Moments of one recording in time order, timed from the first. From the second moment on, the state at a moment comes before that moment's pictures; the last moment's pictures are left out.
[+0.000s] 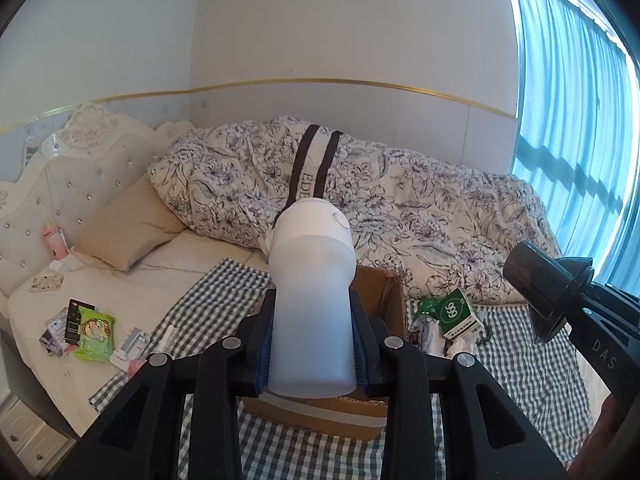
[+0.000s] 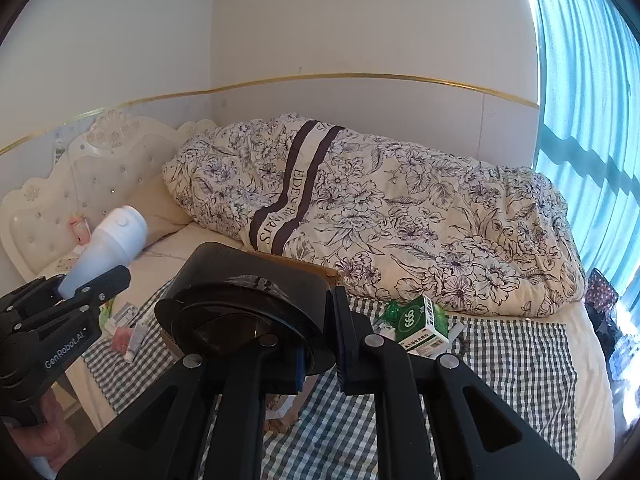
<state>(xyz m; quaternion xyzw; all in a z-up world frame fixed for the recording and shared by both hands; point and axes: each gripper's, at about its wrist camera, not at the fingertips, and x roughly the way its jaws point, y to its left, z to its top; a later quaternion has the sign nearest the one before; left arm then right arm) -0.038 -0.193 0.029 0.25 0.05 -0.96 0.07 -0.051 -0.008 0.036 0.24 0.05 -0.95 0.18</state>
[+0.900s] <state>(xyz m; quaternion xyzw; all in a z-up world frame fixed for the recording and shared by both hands) -0.131 -0.242 -0.059 0.35 0.08 -0.93 0.06 -0.141 -0.080 -0.047 0.32 0.10 -0.92 0.21</state>
